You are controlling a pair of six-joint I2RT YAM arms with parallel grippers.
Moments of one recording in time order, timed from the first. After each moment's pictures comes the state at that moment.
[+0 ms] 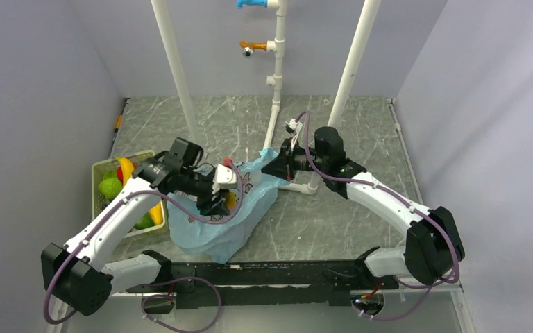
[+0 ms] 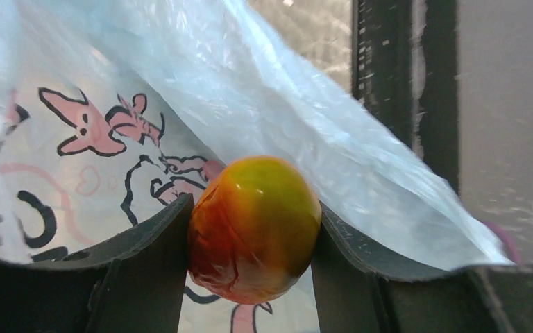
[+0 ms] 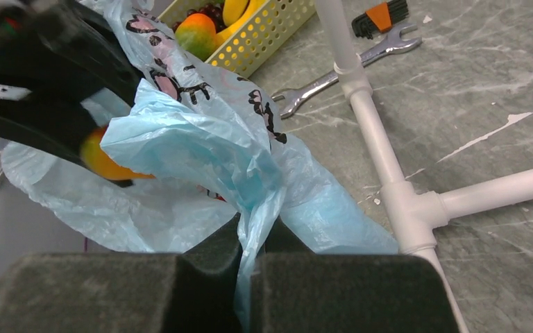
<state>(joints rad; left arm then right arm) -0.46 1.14 1.07 -0.97 0.84 0.81 0.55 1.33 0.89 0.15 -0.75 0.24</state>
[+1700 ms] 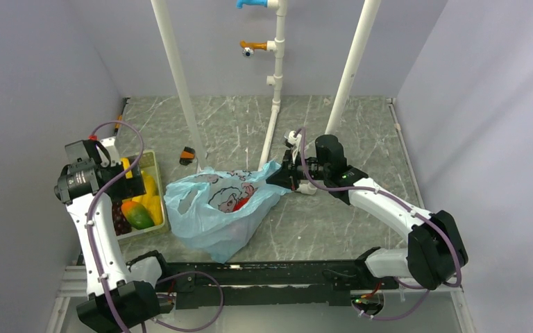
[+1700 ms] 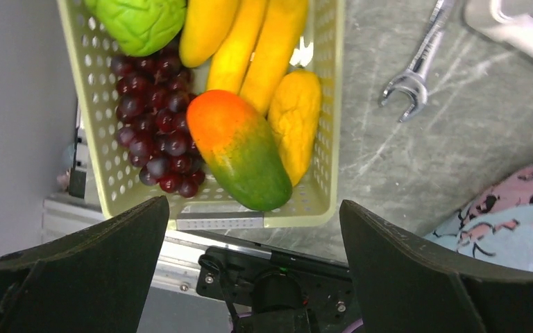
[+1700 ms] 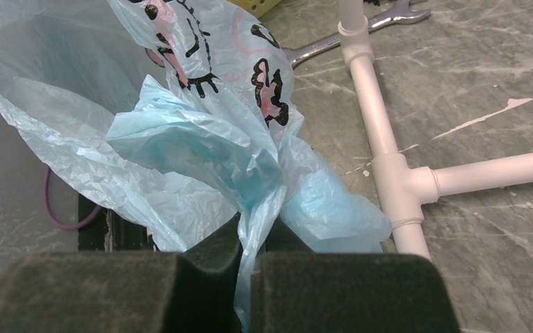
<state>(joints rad) 0.44 0.97 1.16 -1.17 0.12 0.14 0.54 1.28 0.80 0.10 -0.80 0.04</state>
